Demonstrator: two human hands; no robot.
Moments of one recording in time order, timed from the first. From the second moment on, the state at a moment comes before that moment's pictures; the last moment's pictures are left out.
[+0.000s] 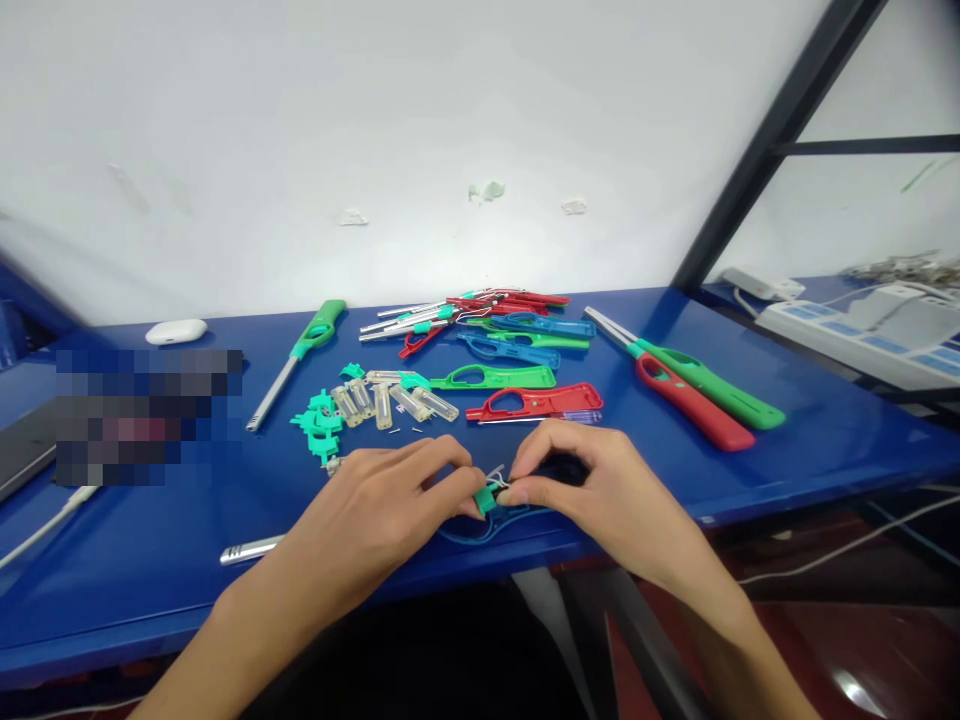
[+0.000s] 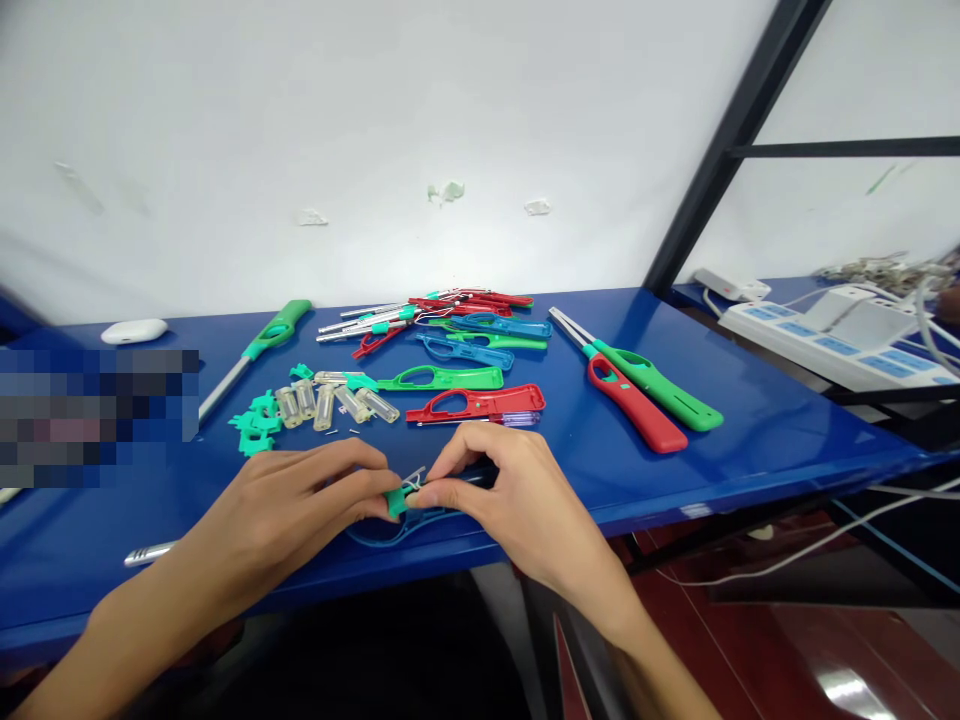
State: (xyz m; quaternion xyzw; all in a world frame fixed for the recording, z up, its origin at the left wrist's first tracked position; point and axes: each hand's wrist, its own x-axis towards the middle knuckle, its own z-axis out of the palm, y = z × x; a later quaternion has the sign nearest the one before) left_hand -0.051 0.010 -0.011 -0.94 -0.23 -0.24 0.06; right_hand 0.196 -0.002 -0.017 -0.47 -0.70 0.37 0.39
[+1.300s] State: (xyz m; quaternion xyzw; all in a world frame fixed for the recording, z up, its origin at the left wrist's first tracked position) left_hand -0.057 -0.009 0.004 -0.92 -0.35 -0.16 -0.07; right_hand 0.202 -0.015 -0.024 -0.39 -0.80 0.21 0.41
